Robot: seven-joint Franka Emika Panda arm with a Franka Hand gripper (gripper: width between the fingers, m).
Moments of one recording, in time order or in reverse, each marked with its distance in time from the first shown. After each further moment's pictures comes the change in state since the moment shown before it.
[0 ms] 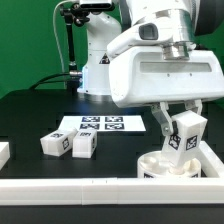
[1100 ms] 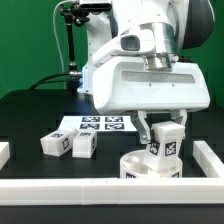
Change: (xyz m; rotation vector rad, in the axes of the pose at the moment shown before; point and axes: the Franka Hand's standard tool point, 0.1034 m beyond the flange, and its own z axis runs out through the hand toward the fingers) arm -0.025 0.015 0.005 -0.050 0.025 0.010
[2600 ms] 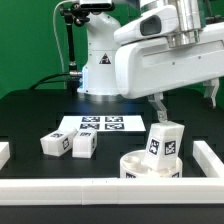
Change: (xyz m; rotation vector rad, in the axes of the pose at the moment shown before) arm 0.019 -0.045 -0.037 0.228 -0.328 0.203
